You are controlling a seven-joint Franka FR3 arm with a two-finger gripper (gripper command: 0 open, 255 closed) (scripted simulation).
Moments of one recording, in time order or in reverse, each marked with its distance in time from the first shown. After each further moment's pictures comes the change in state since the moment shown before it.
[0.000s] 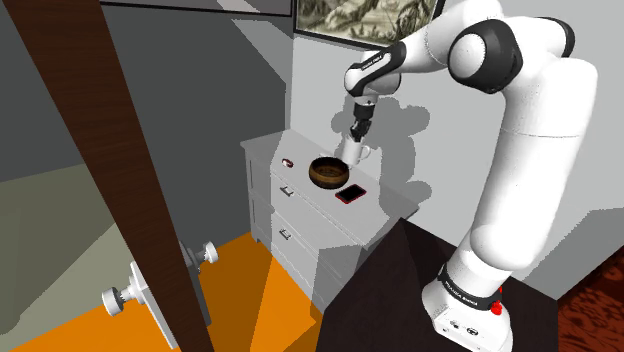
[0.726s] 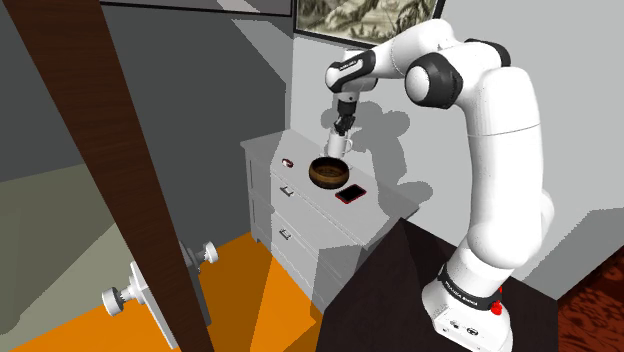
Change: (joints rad) arm -0.053 0.287 0.044 0.383 0.097 -0.114 -0.007
